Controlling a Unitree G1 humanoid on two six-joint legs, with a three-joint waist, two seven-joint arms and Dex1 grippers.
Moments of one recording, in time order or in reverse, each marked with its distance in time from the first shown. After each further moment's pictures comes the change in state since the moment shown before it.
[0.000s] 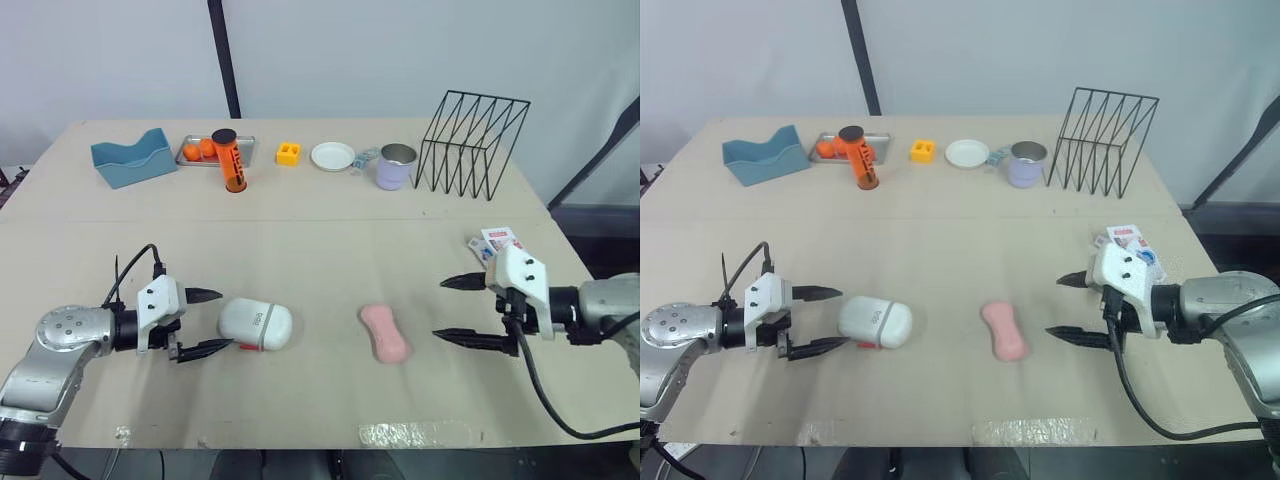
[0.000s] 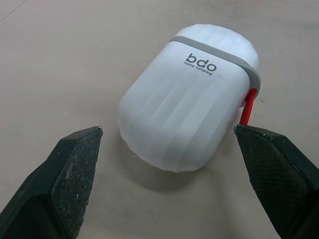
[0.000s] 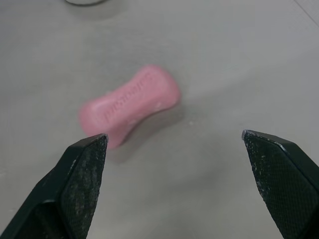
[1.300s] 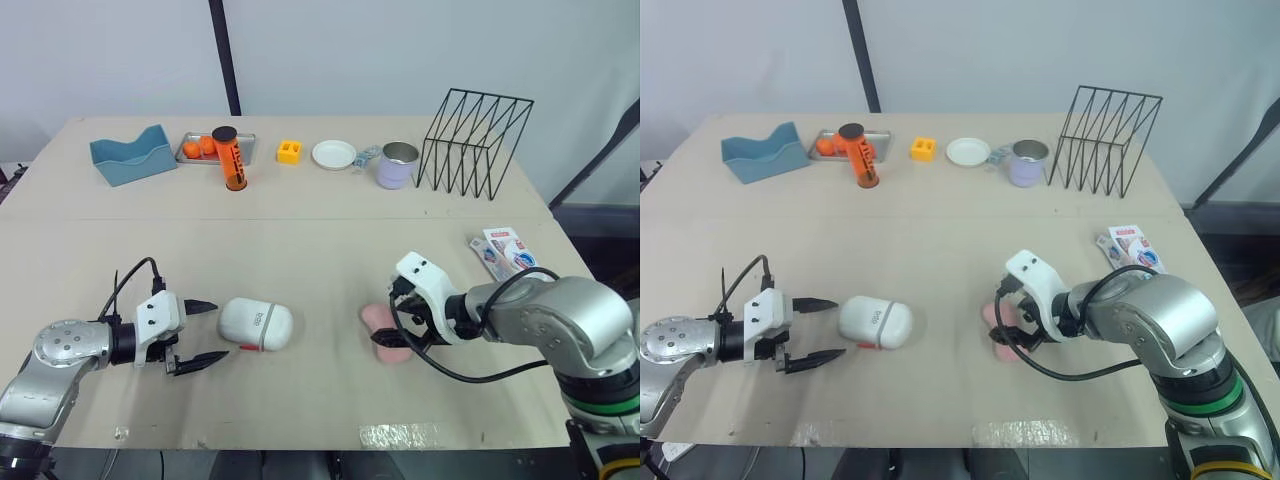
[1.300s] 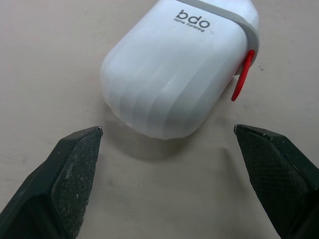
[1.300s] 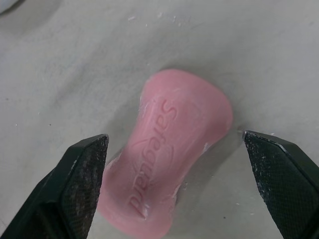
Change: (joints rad) left arm 0.075 0.003 0.001 -0.018 0.050 -0.041 0.041; right arm -0.347 0.314 0.282 -0.086 0.209 0.897 -0.701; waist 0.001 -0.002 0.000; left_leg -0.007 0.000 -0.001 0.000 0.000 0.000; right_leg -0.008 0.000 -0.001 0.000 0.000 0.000
